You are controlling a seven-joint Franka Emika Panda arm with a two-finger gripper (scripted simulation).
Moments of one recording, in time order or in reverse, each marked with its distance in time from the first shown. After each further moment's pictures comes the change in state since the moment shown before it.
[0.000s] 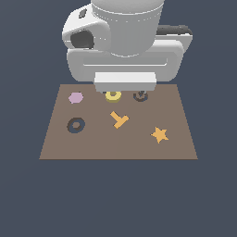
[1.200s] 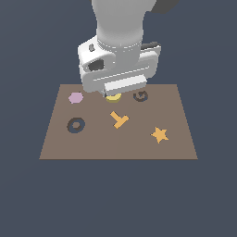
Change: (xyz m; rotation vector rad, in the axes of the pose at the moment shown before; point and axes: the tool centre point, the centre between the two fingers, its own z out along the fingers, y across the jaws) arm -0.056 0.008 0.066 0.004 -0.017 -0.306
